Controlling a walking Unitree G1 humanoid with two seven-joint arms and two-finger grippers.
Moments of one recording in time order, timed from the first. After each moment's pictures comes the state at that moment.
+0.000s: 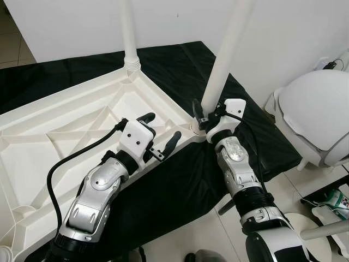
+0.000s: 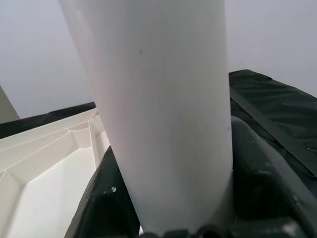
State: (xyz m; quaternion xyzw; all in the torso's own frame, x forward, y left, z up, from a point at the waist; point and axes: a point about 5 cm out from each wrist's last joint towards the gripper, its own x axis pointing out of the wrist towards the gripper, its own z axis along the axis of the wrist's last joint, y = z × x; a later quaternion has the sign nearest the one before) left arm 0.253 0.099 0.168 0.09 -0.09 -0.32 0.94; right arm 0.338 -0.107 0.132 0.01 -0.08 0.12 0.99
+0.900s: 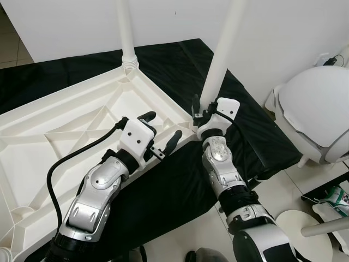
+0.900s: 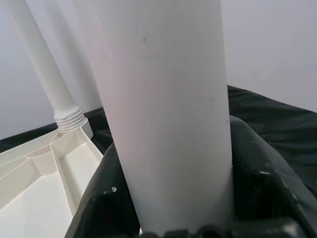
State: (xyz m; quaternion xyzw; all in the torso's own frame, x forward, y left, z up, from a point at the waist) left arm 0.254 0.093 0.176 0.09 -0.10 -0.32 0.94; right arm 0.337 -0.088 0.138 0.01 -0.11 0.01 0.99
